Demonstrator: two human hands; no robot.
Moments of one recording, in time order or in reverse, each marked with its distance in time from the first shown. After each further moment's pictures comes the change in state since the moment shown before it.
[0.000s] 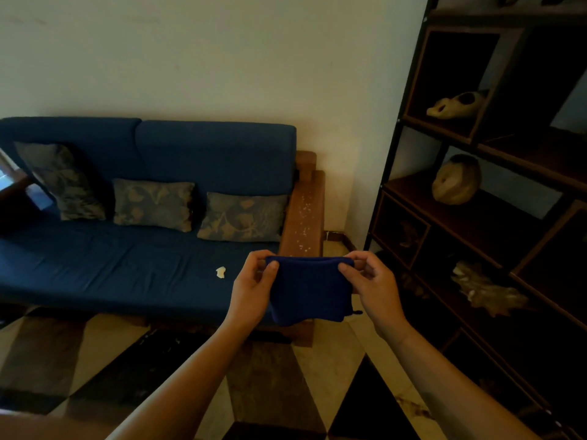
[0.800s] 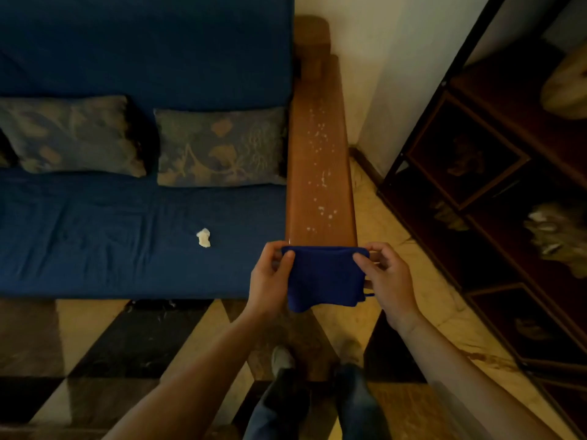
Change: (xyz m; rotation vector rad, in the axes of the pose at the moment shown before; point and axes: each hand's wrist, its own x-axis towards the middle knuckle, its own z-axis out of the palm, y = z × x) left_hand 0.278 -0.234 0.027 0.071 -0.116 -0.433; right_hand 0.245 0.226 0.115 -0.068 0.133 0.455
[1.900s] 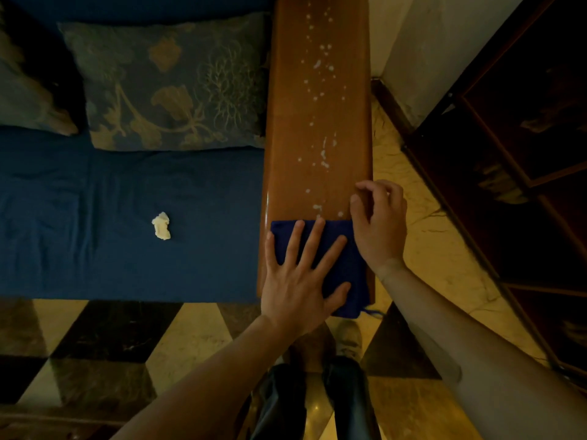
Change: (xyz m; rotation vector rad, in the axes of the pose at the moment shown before) left_hand 0.153 -0.113 0.114 1.332 -0.211 0.515; right_hand 0.251 0.103 0.055 -0.620 0.161 -0.326
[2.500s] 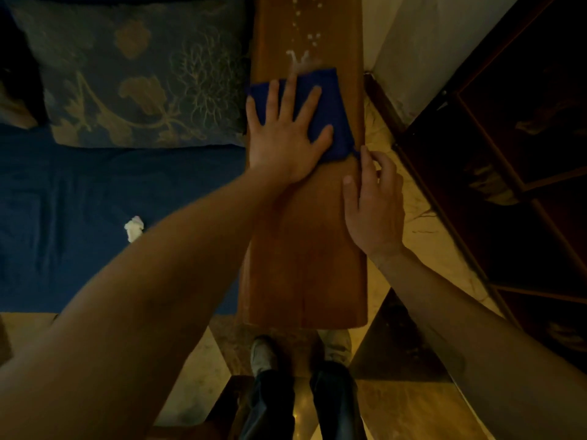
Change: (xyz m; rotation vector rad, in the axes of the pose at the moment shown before) left_hand 0.228 -0.068 -0.039 -0.107 0.084 -0.186; right_hand 0.049 0.008 0.009 -0.261 -0.046 -0.125
